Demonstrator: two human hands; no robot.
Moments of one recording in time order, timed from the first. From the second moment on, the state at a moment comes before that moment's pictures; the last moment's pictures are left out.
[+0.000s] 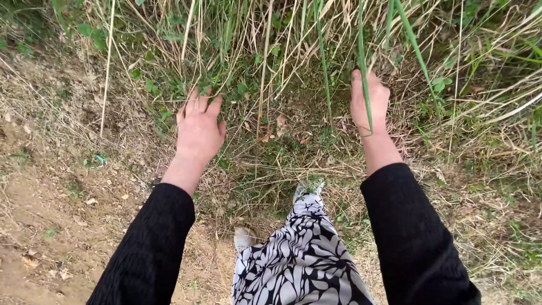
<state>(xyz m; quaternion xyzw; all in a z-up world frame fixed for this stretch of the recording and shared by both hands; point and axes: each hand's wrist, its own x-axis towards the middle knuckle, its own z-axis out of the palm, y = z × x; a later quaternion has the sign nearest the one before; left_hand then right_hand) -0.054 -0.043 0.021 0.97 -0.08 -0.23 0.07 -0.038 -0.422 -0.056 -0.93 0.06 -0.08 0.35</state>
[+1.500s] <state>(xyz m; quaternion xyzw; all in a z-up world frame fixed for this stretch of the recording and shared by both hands) -0.013 0.092 0.034 0.94 0.22 -0.17 0.21 0.078 -0.235 -0.118 -0.90 -0.37 0.20 -0.12</state>
